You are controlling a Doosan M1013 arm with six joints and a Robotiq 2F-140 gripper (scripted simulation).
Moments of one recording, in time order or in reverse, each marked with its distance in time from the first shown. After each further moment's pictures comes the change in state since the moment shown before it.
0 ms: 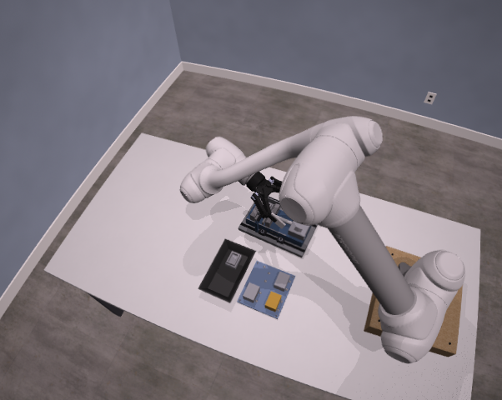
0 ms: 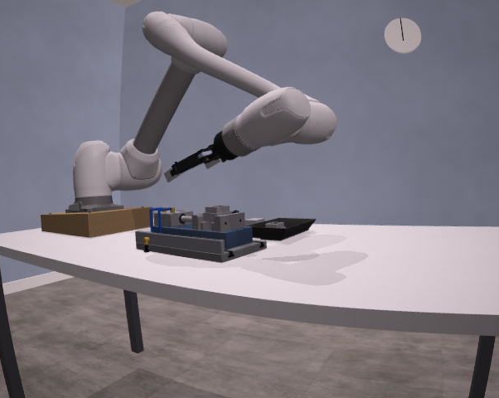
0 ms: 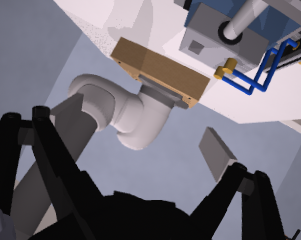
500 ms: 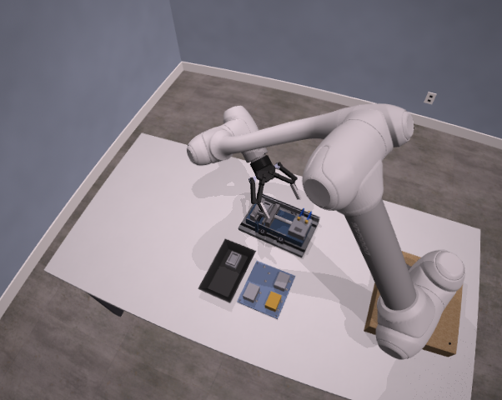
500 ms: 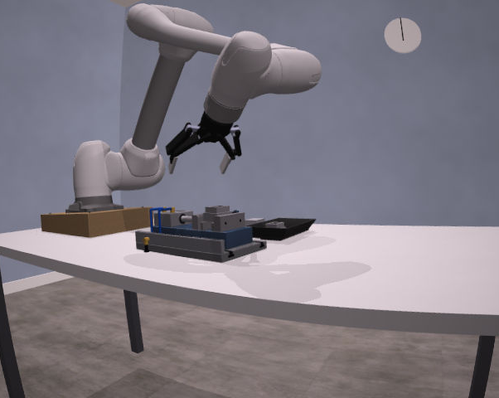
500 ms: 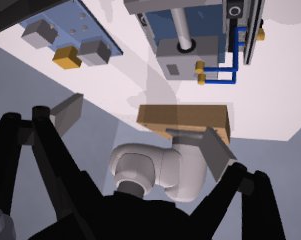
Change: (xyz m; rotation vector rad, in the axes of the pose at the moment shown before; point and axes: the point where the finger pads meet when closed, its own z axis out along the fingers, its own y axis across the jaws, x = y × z) arm 0.010 0.006 -0.044 0.216 0.361 0.406
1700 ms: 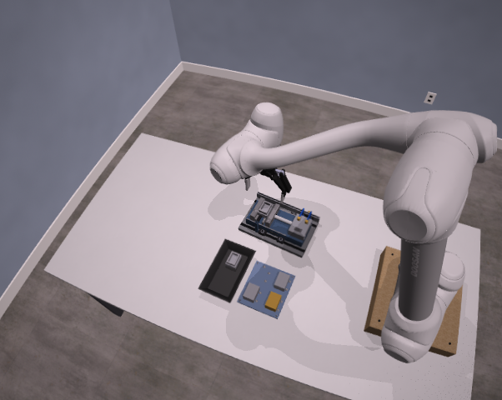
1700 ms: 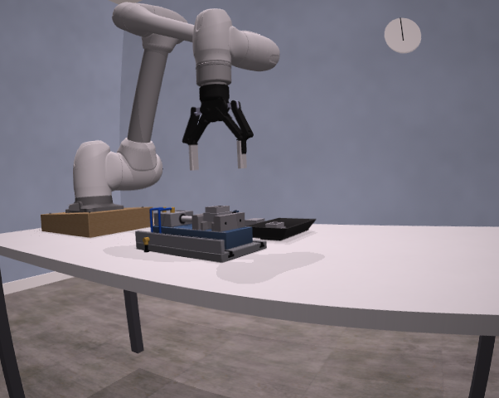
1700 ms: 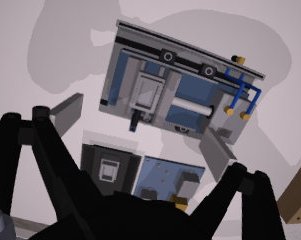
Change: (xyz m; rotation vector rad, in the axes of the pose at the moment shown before) arm 0.051 -0.021 -0.072 0.502 0.775 0.919
